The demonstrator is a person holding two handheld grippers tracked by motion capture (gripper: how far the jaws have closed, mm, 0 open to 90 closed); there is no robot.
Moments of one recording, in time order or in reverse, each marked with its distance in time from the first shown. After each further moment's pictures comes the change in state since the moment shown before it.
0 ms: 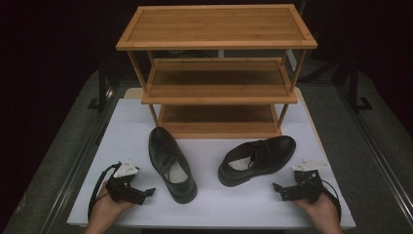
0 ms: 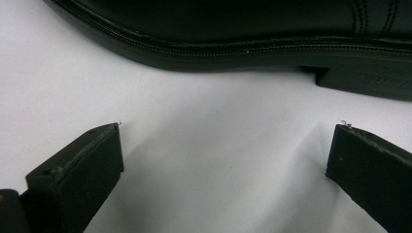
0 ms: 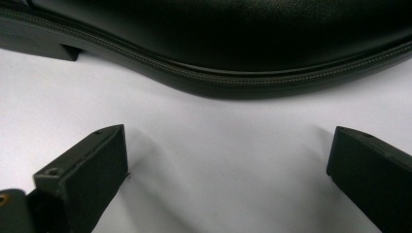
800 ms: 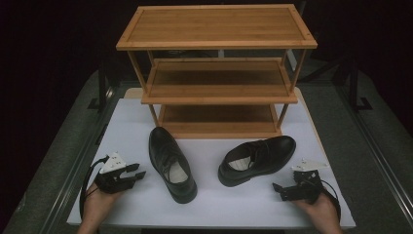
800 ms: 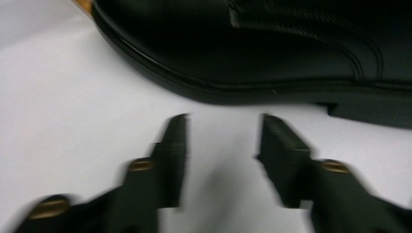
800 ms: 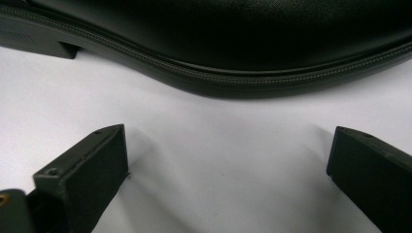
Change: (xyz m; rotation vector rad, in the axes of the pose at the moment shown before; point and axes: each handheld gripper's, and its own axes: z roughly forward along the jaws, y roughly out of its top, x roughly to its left) left arm 0.022 0.015 -0.028 -0.098 0.059 0.007; right arm 0.001 0.000 0.001 0.002 -0.007 -0.007
